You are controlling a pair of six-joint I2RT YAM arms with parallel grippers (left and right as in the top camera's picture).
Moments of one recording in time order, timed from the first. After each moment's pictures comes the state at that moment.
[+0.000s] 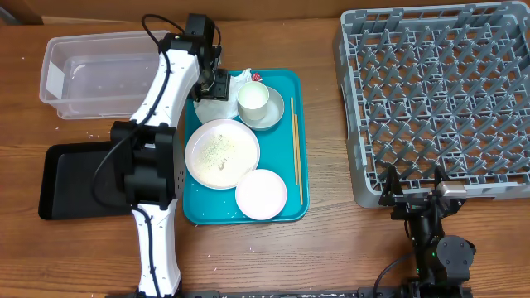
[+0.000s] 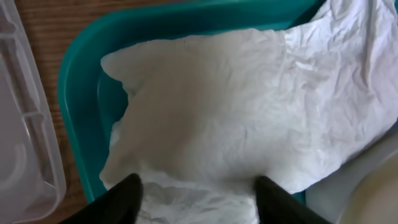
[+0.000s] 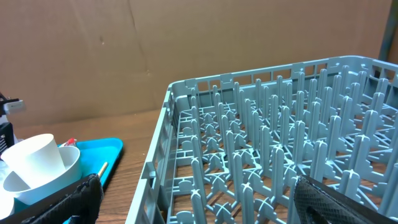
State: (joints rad) left arm -0.15 2.34 2.05 -1.06 0.02 -0.07; right arm -0.01 0.01 0.02 -0.04 -0.03 0.15
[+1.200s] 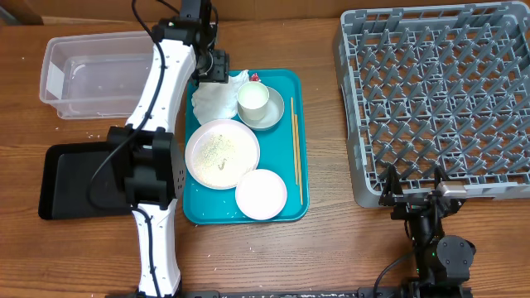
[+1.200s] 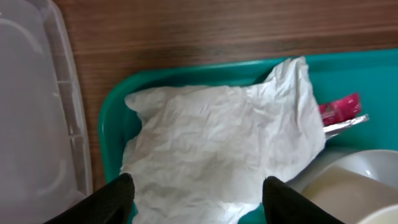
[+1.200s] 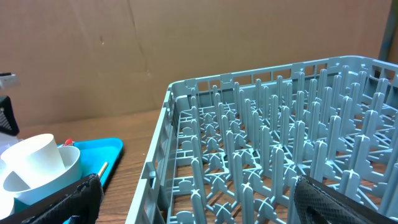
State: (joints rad) left arm -0.15 2.34 2.18 -1.09 0.01 -0.11; right arm -0.01 0.01 0.02 -0.04 -0.03 0.15
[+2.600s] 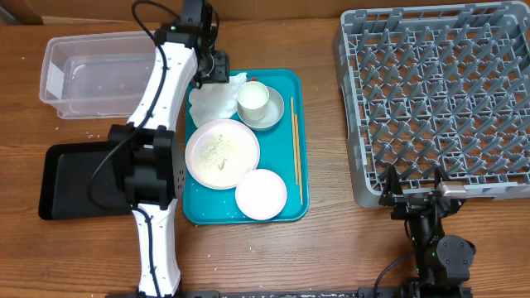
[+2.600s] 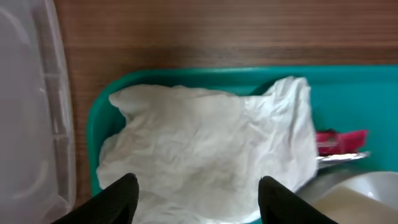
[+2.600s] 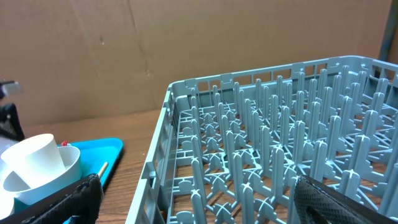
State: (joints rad) left arm -0.15 2.34 2.13 -1.03 0.02 -0.19; right arm -0.01 0.01 0.02 -0.04 -0.03 0.15
